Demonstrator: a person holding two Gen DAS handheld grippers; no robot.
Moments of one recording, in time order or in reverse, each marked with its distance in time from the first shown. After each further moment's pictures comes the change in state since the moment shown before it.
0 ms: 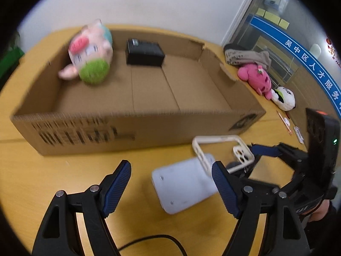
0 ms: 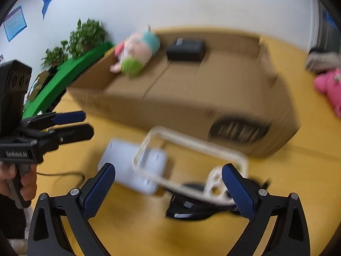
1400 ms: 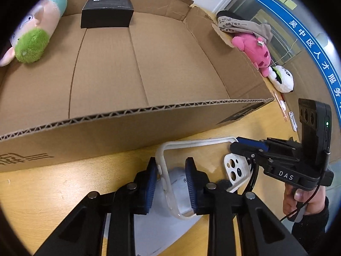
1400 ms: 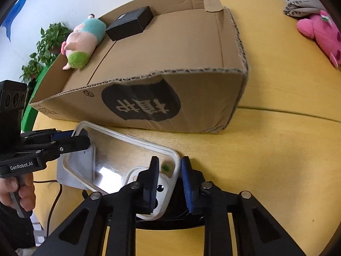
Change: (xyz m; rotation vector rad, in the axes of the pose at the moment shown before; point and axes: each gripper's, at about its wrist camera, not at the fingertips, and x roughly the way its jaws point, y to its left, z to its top) left arm 0.090 -0.032 0.013 -0.022 0.239 -0.095; right arm 0.029 -0.101 -0.001 0.224 0.167 -0.018
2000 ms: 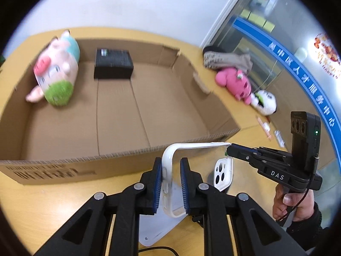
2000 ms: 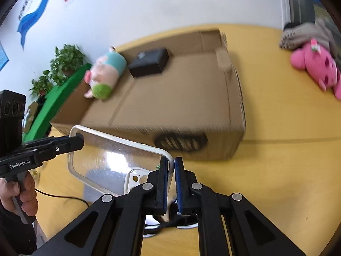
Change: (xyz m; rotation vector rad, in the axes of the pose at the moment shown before) left arm -0.096 -0.012 -0.001 0.059 -0.256 -0.026; right arm -0.064 0.039 0.002 -0.039 -0.246 0.016
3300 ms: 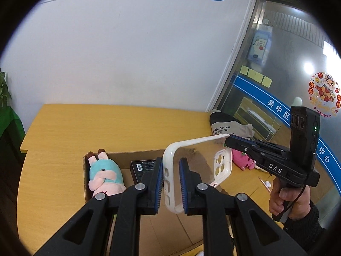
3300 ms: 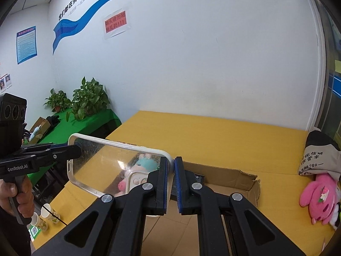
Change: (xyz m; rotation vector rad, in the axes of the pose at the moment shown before) left arm -0.146 0.048 0.194 0.073 -0.298 0.045; right arm -0.055 0.135 0.234 -0.258 -0.328 0.022
